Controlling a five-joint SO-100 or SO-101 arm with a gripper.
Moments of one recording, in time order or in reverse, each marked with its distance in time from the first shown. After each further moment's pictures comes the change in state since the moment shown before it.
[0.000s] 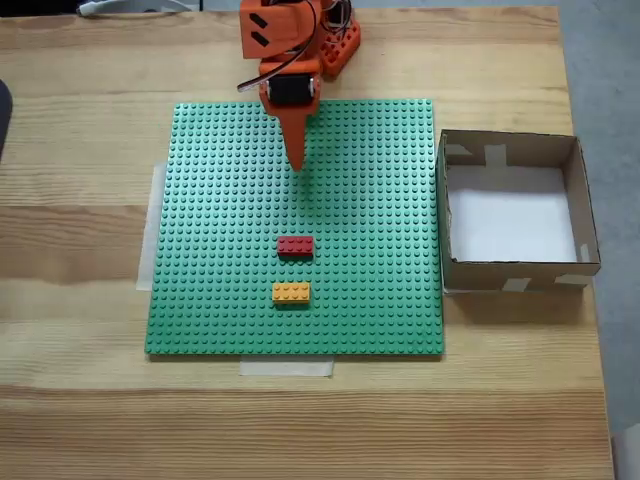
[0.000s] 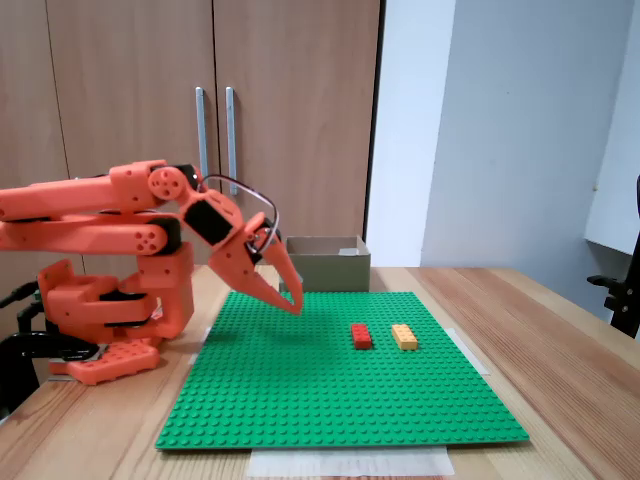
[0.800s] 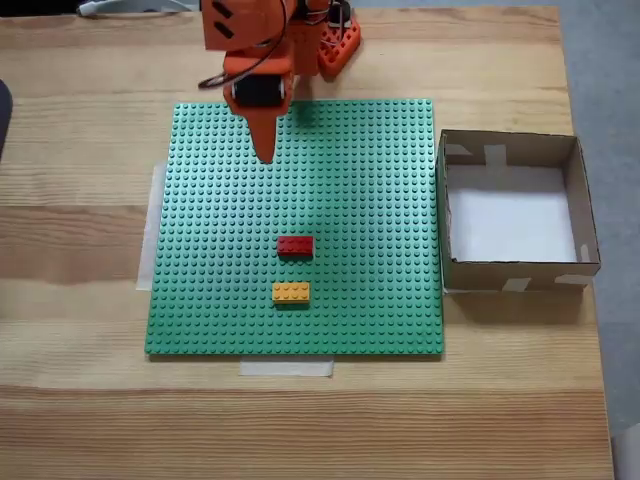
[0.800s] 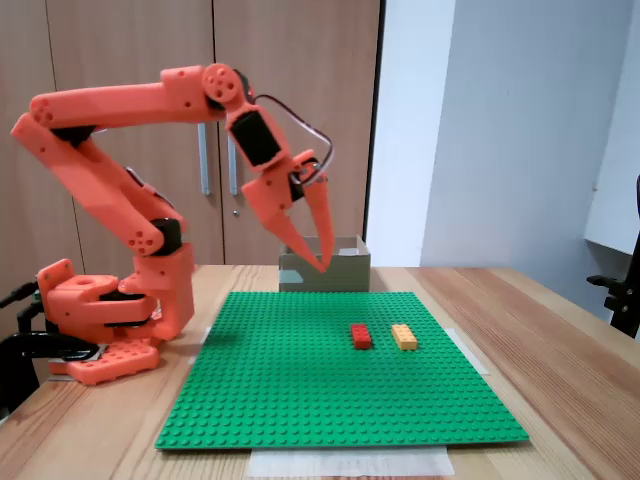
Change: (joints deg) arm 5.2 -44.0 -43.8 11.5 -3.3
